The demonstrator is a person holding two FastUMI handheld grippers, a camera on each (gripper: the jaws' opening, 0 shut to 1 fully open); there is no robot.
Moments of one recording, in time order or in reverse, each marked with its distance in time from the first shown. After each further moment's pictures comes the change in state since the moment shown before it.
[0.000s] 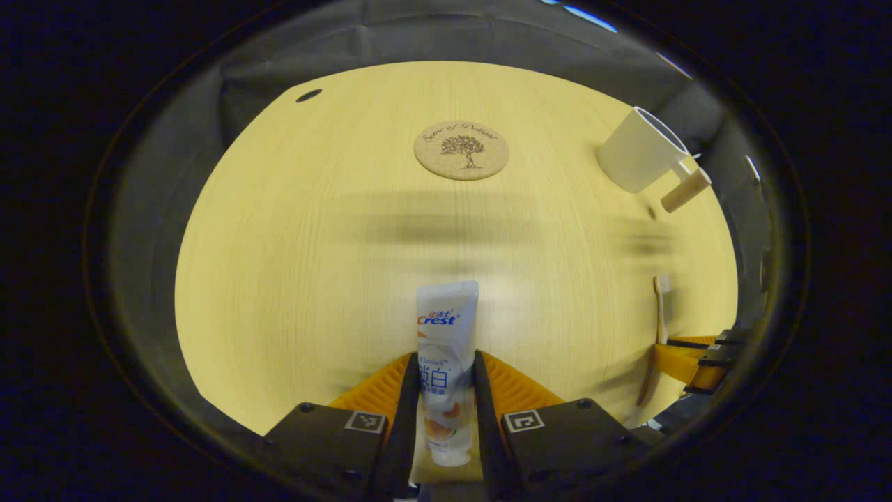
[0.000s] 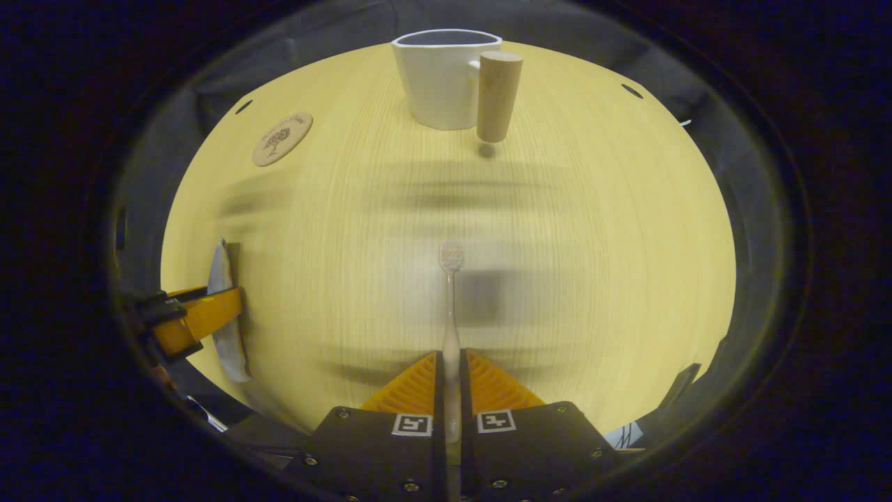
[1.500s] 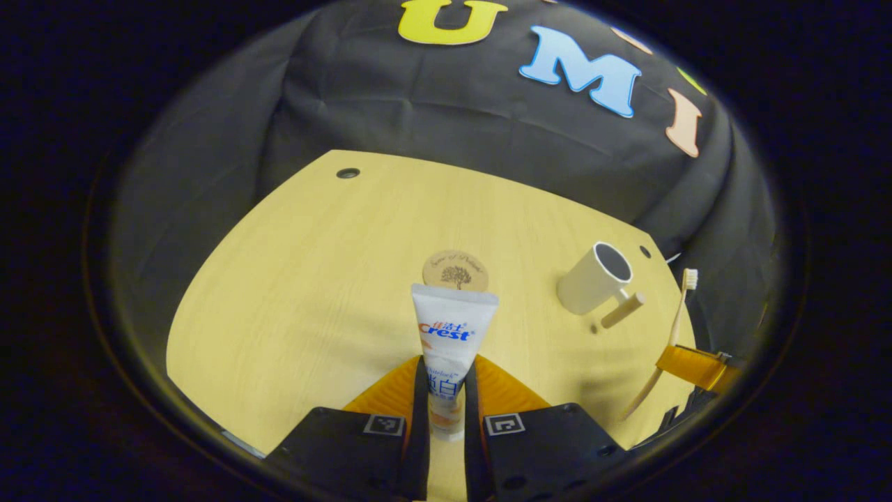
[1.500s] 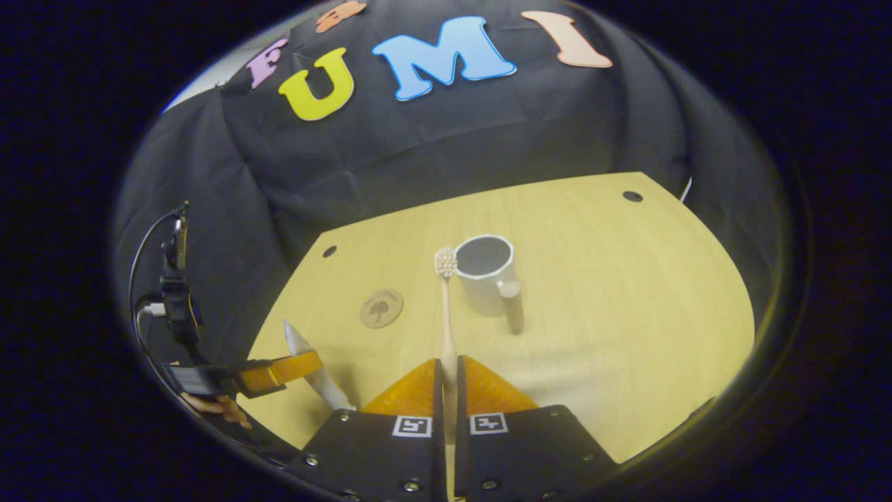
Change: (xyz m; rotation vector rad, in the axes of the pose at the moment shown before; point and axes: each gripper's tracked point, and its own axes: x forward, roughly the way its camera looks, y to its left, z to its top) left arm -0.096 -0.012 0.093 -0.185 -0.489 -0.095; right arm -0.138 0.019 0.118 0.051 -0.718 0.281
